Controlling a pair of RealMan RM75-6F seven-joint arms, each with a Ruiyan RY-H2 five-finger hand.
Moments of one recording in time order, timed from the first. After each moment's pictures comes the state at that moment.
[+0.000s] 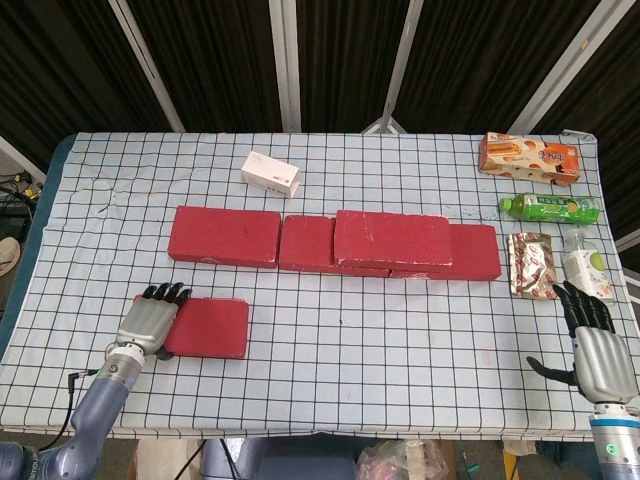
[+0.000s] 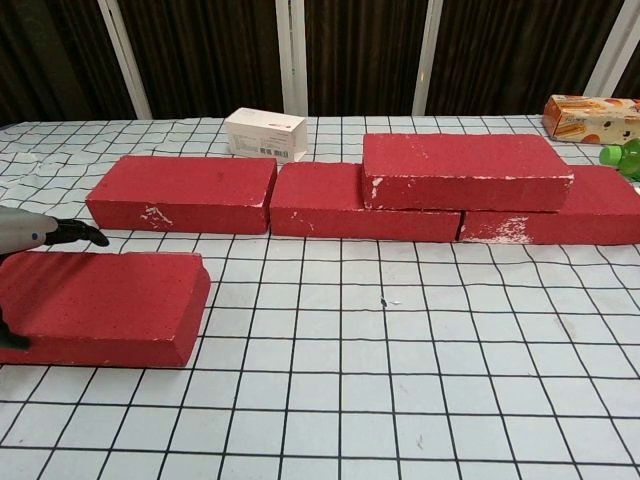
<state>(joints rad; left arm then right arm) -0.69 -1.29 0.00 -1.97 0.63 1.16 0.86 0.13 -1.04 0.02 -1.82 -1.33 1.45 -0.01</state>
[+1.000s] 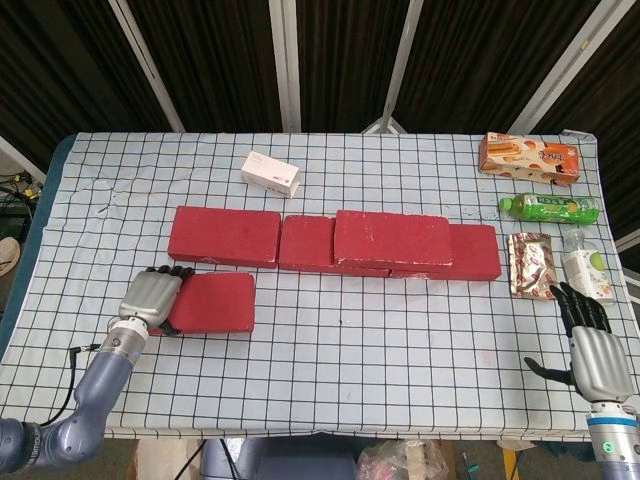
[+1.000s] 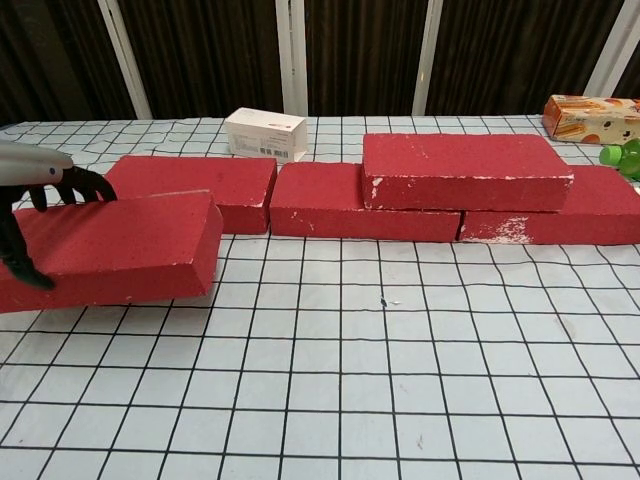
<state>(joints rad) -0.82 -1.19 -0.10 -2.01 0.46 1.12 0.87 0.12 -1.04 0.05 -1.83 -1.32 1.41 -0.03</state>
